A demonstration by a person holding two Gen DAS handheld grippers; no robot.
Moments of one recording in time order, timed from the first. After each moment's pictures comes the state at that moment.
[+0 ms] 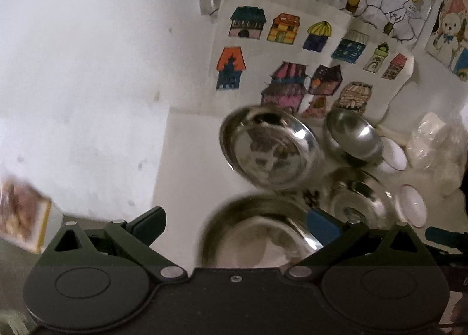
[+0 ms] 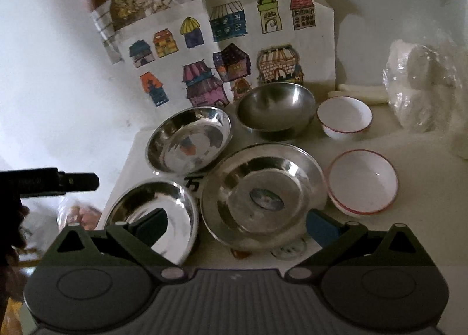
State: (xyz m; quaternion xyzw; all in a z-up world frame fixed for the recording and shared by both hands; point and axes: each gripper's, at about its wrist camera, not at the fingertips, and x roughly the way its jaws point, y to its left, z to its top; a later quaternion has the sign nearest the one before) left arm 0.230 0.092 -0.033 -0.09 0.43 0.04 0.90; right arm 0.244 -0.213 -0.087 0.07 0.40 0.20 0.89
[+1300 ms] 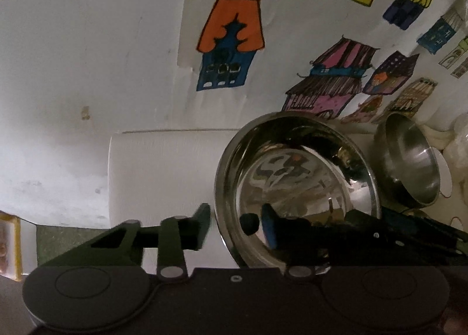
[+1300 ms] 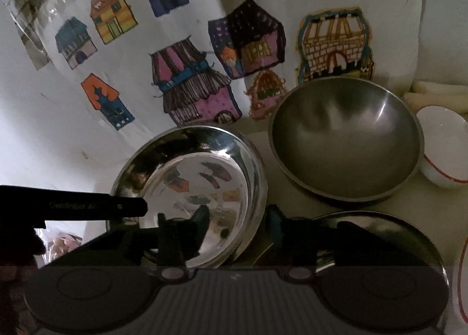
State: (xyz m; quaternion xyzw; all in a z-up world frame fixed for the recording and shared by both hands) left arm 0.398 0.119 -0.117 -0.10 0.52 -0.02 0.85; right arm 0.393 -0.110 -0.149 0.09 0.44 0.16 0.88
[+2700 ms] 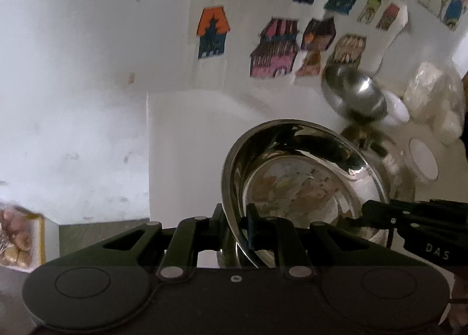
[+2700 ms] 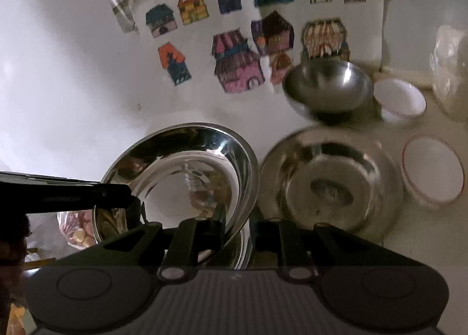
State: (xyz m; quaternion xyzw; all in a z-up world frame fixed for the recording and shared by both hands) left arm 0.252 0.101 -0.074 -0.04 0.49 -0.03 0.87; right arm 0.247 -0.128 -0.120 0.07 0.43 0.19 0.88
